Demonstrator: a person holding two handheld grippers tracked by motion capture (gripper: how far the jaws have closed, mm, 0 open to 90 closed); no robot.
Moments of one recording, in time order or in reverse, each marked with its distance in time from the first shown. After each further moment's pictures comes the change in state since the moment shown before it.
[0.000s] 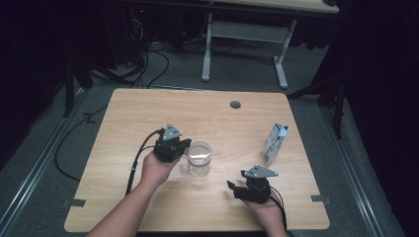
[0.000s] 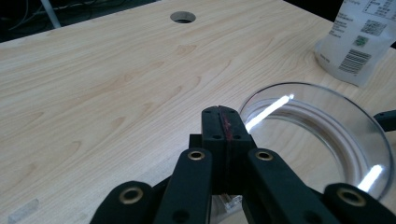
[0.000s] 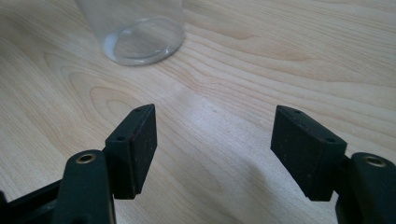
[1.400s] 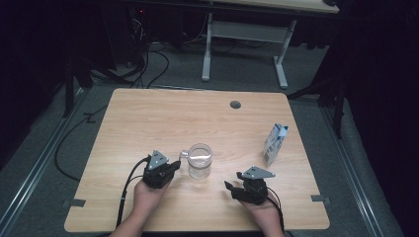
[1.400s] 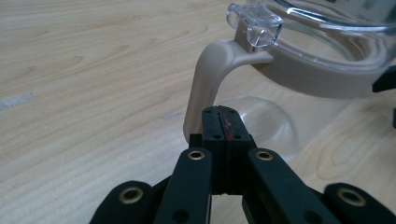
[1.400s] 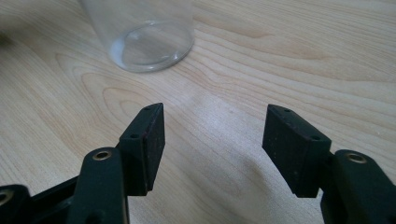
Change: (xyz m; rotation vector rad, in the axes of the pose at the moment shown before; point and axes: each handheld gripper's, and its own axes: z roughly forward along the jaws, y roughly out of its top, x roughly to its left) left arm -0.009 -0.076 -0.017 -0.037 0.041 -0.095; right arm 0.008 0.000 0.004 0.003 0.017 0.014
